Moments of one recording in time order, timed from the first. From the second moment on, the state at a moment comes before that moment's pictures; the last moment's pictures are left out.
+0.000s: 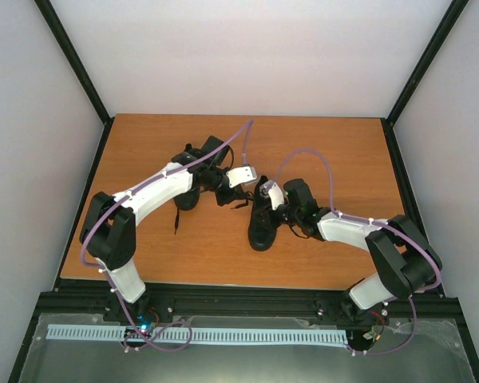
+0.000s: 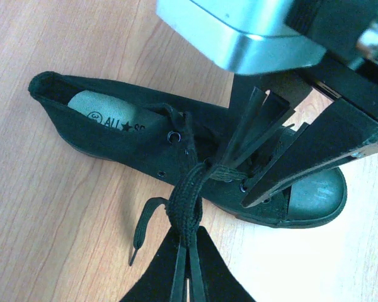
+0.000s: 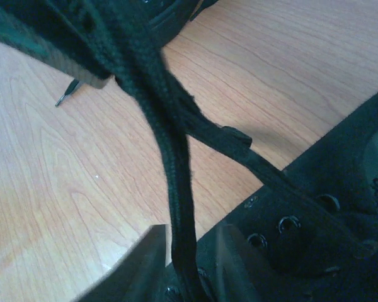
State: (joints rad) left arm -0.58 1.73 1.36 -0.71 0.47 0.58; right arm 0.58 1.50 0.64 0.17 -0.46 0.12
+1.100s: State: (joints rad) left arm -0.58 1.73 1.35 -0.66 0.45 0.58; right arm 0.43 1.69 1.01 0.10 -0.48 0.72
